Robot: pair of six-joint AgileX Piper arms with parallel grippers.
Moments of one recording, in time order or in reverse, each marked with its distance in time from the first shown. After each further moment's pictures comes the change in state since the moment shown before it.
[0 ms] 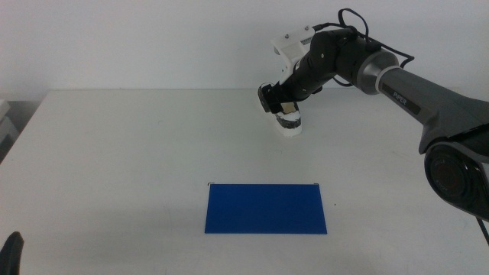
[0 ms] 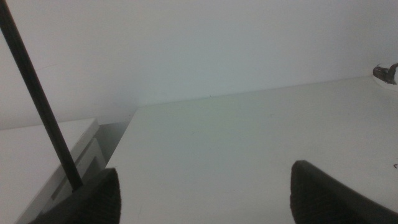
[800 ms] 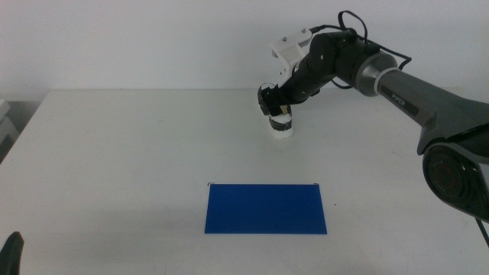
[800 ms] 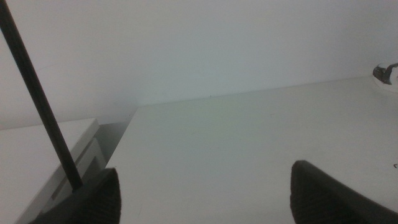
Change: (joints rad) left arm 0.000 0.000 0.000 0.000 0.000 0.000; right arm 0.000 0.009 0.000 0.029 0.001 -0.045
